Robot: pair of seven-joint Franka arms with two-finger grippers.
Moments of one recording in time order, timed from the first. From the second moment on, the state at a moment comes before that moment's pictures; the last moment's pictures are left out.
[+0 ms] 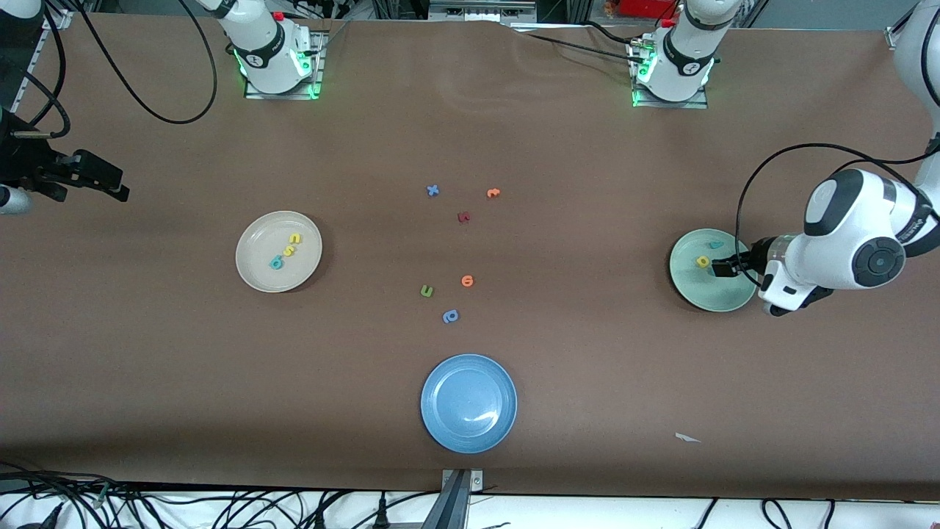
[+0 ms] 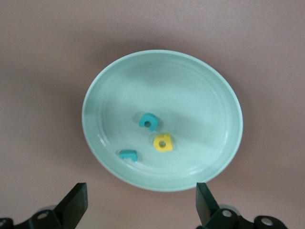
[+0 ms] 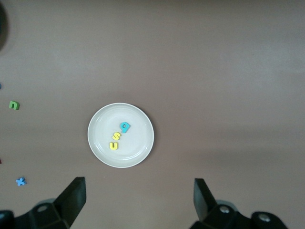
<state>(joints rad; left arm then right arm) 0.90 0.69 -1.00 -1.78 0.52 1.73 -0.69 0.03 0.03 -0.06 -1.62 0.03 1.66 -0.04</state>
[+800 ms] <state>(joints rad) 0.46 0.41 -0.47 -1.44 0.12 1.52 -0.23 0.02 0.03 -0.06 -1.62 0.03 1.64 -0.04</state>
